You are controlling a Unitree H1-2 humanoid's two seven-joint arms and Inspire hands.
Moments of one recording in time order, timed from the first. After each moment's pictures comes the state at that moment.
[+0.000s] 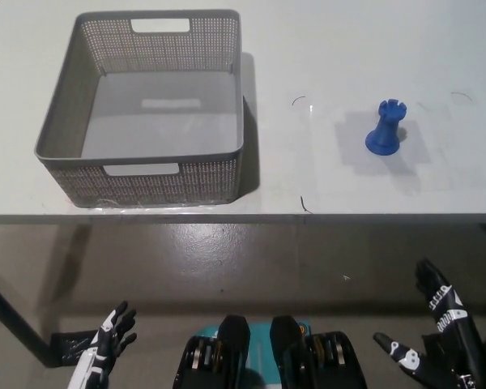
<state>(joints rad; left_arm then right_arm) 0.20 0.15 -0.03 0.00 -0.05 -0.21 -0.07 0.13 -0.15 0.07 -0.03 0.04 -0.37 0.05</state>
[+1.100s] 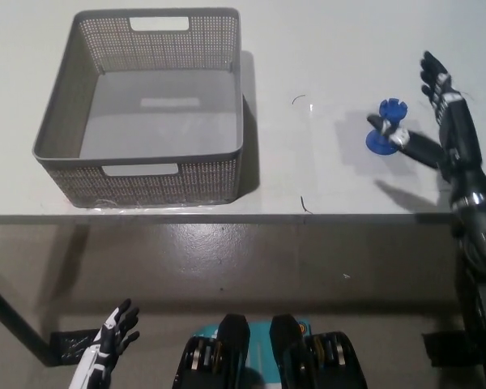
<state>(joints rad) 0.18 0.15 -0.03 0.00 -0.04 -0.20 -0.08 -0.66 -0.17 -0.06 0.48 -0.06 -0.15 -0.01</state>
